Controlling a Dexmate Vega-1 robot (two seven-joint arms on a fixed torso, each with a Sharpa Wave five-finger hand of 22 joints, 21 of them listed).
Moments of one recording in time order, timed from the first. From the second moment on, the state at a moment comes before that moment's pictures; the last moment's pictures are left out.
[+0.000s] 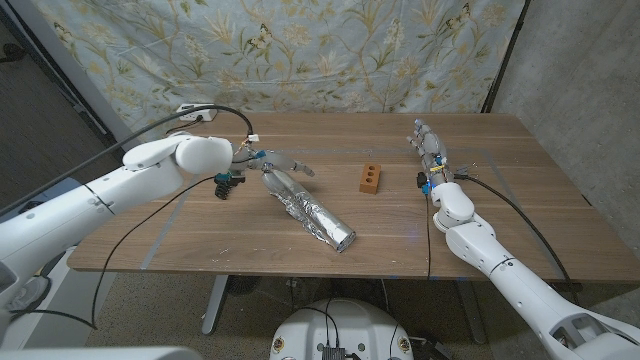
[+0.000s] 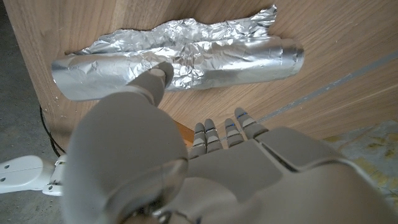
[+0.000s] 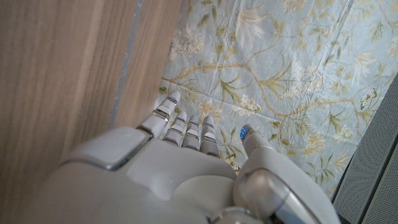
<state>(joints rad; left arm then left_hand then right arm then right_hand) 0.65 1.06 0.59 -1.93 0.32 -0.10 -0.61 1.12 -0.03 0.59 -0.17 0.31 0.05 0.03 0.23 0.20 -0.01 -0.04 0.36 0.36 -0.01 0.04 0.20 0.19 0.08 0.02 0.20 0.17 -0.91 -0.44 -0.38 -1.43 0.47 0.30 -0.28 0.24 0.15 0.45 0.06 0.18 0.14 0.00 0.19 0.18 0.06 0.00 0.19 0.19 0.02 -0.03 0.22 0.23 0.29 -0.04 0.19 0.16</state>
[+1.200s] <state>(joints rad) 0.62 0.99 0.64 -1.93 0.43 -0.12 -0.66 1.15 0.00 0.55 -0.16 0.29 0.09 0.03 0.24 0.21 0.01 -0.04 0.42 0.40 0.01 0.03 0.21 0.21 0.08 0.02 0.20 0.17 -0.91 -0.45 -0.38 -1.42 0.47 0.29 -0.30 0.24 0.15 0.44 0.06 0.18 0.13 0.00 0.19 0.18 0.06 0.01 0.19 0.19 0.02 -0.03 0.22 0.23 0.28 -0.04 0.19 0.16</state>
